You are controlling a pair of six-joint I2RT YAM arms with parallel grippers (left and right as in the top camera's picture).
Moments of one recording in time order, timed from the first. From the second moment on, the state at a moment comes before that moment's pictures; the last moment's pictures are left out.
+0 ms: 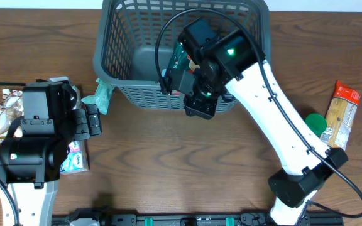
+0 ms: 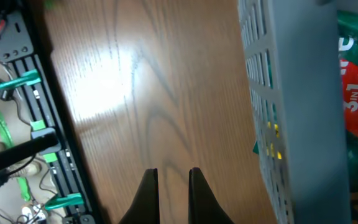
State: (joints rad) left arm -0.01 1.03 1.24 -1.18 -0.17 -0.12; right arm 0.63 1.91 2.14 -1.65 -0.25 -0.63
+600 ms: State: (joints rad) left arm -0.01 1.03 1.24 -1.18 -0.17 -0.12; right arm 0.63 1.91 2.14 -1.58 -0.19 -0.62
